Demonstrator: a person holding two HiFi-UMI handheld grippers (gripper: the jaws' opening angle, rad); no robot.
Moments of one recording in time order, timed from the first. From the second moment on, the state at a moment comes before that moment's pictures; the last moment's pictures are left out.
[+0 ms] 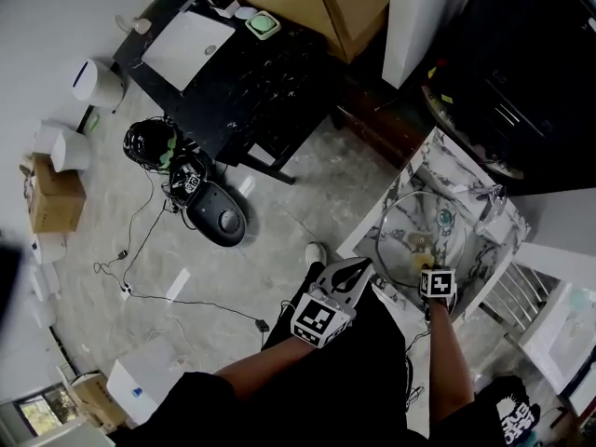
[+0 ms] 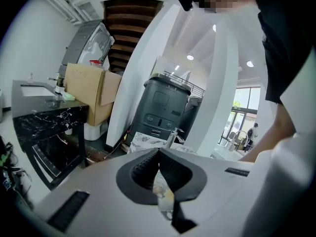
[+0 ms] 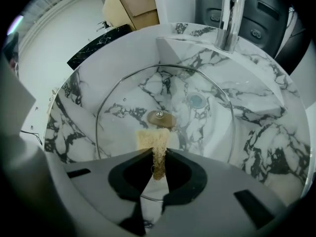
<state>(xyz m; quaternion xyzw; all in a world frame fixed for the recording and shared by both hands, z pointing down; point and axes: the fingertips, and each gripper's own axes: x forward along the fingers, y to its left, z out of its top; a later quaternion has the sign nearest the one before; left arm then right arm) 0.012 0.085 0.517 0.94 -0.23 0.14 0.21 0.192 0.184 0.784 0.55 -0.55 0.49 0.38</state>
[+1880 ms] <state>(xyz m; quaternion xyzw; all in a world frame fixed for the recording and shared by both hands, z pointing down) -0.014 0.049 0.513 0.92 -0.31 0.14 0.21 0.121 0.073 0.786 0.46 -0.64 0.48 0.38</state>
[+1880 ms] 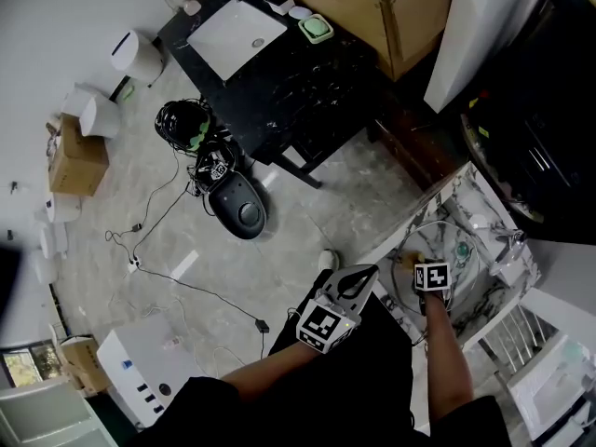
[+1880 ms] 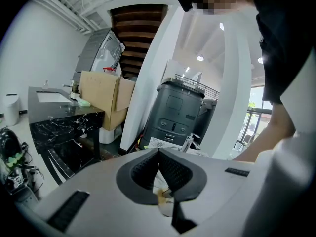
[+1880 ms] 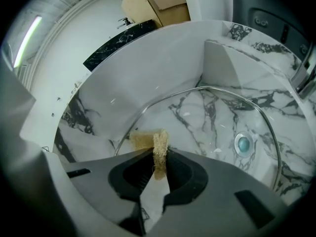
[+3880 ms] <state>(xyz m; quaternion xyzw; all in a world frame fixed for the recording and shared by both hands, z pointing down) -0.066 0.161 0.355 0.99 -0.01 0.05 0.14 -0.026 0.210 0.373 0.83 -0.53 0.17 0.08</state>
